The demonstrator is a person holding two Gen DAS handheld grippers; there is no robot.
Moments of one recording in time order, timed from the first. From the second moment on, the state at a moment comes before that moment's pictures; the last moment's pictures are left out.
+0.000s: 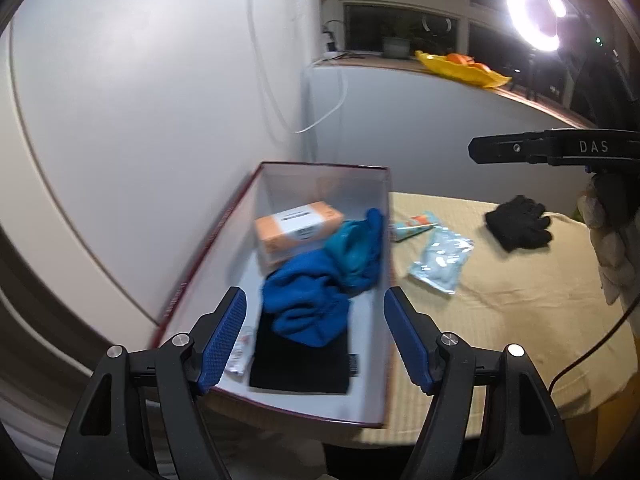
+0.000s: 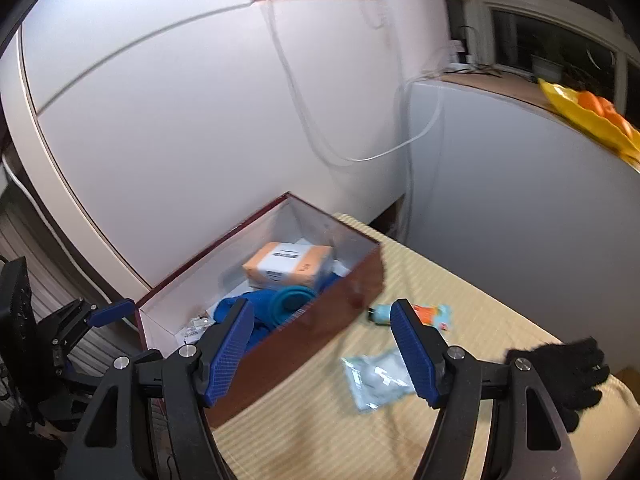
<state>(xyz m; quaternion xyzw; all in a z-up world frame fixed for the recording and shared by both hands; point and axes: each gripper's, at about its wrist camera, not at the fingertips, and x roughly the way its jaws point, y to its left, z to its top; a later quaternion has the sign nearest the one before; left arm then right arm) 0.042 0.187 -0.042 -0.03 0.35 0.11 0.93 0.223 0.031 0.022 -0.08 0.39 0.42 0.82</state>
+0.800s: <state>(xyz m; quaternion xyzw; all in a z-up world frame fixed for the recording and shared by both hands) 0.124 0.032 -0.047 -0.03 0.35 -0.04 0.93 0.275 -0.195 -0.006 0.01 0.42 0.28 0.86</state>
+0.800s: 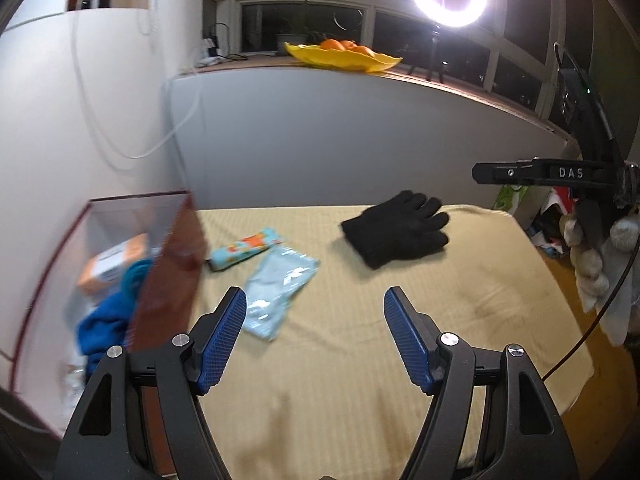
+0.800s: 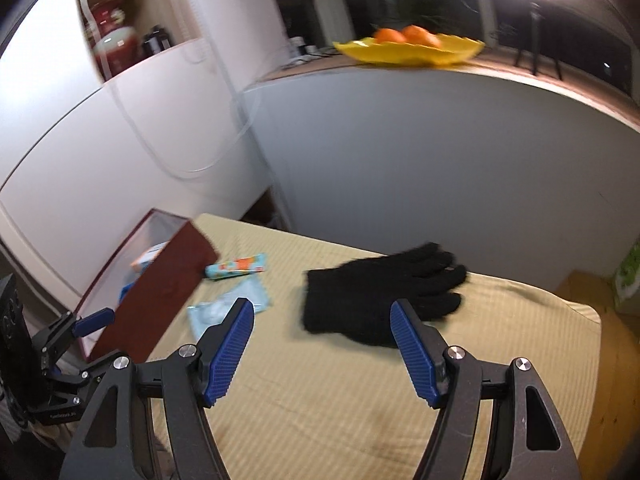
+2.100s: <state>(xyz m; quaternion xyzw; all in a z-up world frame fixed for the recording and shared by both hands) 0.316 -0.016 -0.153 -0.14 0.47 -0.06 0.87 0.393 -0.225 -0.148 0.08 0.54 0.21 0.81</state>
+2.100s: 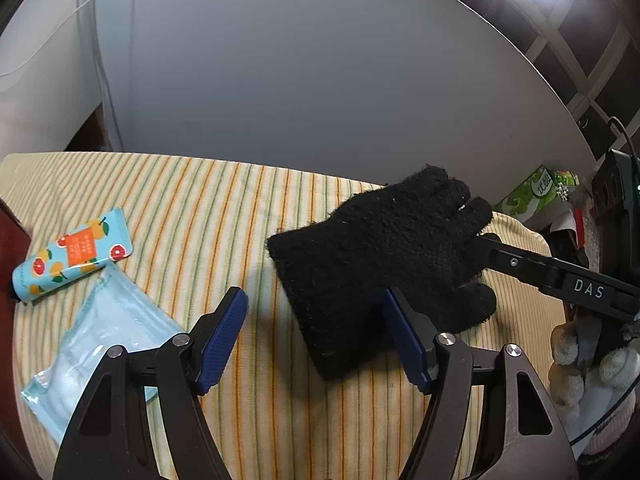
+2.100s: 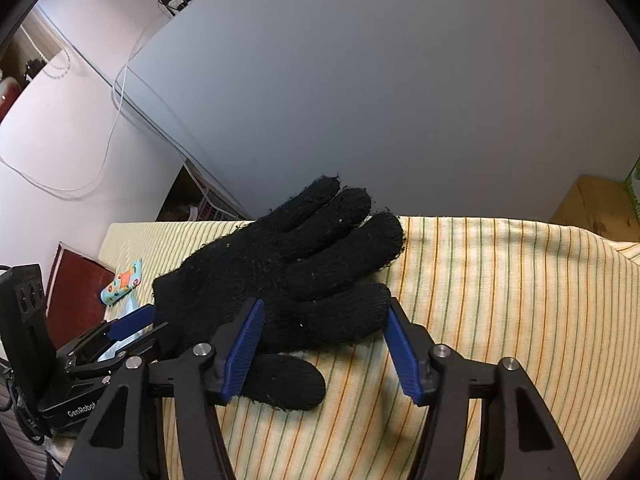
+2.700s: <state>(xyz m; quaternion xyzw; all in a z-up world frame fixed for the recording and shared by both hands) 0.307 -0.019 -0.136 -0.15 0.45 -0.06 0.88 0.374 -0.231 -0.120 0.08 0.51 0.19 0.84</state>
